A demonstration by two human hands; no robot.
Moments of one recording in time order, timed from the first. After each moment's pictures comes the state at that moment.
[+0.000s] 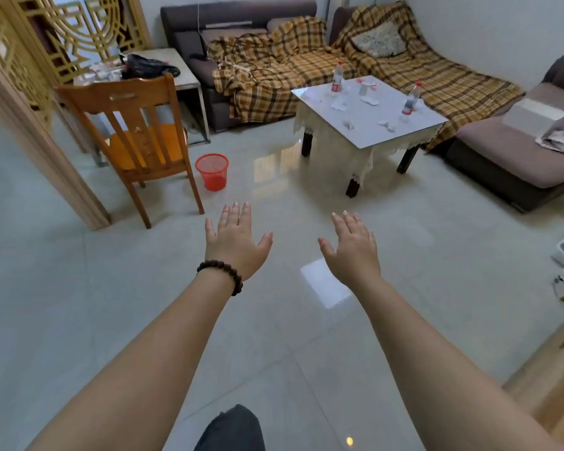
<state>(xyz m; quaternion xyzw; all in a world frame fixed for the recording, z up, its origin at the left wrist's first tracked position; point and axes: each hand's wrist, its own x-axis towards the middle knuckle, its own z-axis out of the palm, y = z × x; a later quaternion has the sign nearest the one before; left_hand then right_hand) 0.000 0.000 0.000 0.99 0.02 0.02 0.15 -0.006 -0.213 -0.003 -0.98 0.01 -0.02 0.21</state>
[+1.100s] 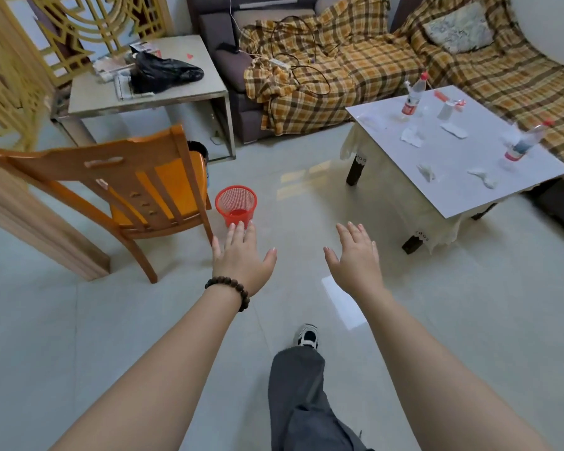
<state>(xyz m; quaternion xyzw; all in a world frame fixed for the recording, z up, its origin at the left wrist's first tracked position) 0.539 0.136 -0.063 0.98 0.09 -0.06 0.15 0.561 -0.073 -0.059 -0.98 0.00 0.03 0.21</state>
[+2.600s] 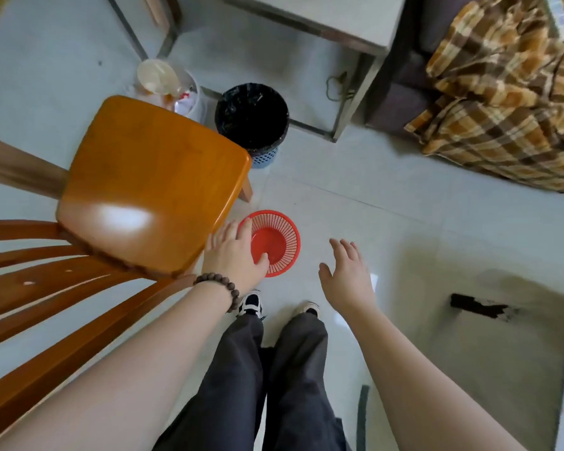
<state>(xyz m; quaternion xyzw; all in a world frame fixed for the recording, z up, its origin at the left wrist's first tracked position) 1.151 0.337 -0.293 0.87 0.40 -0.19 0.21 1.279 0.175 -0.296 -0.90 -0.25 0.32 0.12</state>
